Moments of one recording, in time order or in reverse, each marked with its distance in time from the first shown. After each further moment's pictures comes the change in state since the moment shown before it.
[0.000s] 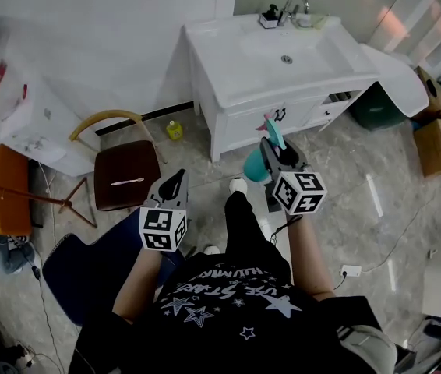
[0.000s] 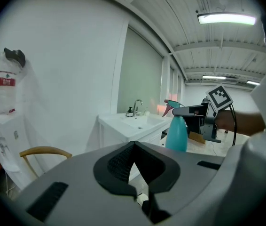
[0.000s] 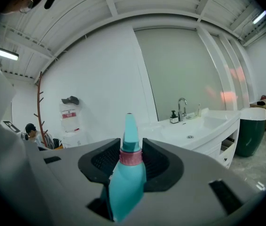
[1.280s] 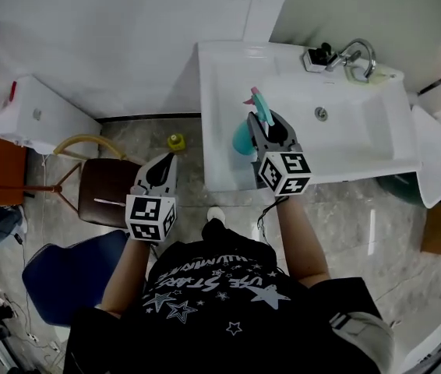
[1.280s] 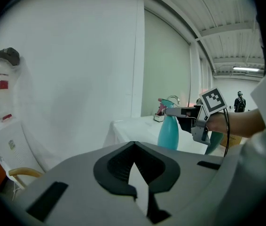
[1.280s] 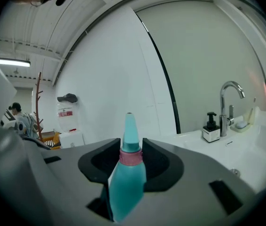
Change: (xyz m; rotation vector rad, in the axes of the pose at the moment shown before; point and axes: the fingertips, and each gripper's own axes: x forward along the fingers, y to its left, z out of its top) left arm 0.302 0.138 0.106 -0.069 0.064 0.277; right arm 0.400 -0.126 0.078 -0.068 0.042 0.297
